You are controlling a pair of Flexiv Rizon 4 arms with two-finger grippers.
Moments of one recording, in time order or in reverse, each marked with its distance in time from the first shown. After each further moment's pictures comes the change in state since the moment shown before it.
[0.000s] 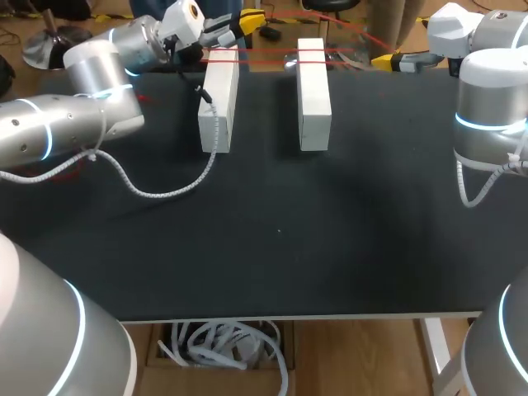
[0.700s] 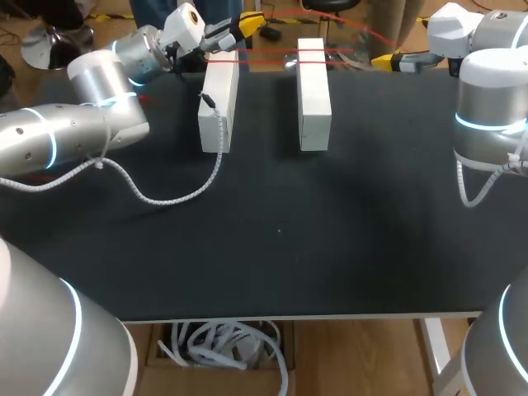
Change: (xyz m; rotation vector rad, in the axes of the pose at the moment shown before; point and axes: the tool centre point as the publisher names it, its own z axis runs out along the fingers) left arm -0.001 0.003 -0.003 0.065 -0.022 -0.023; right arm 0.000 0.000 0.000 0.000 0.000 0.000
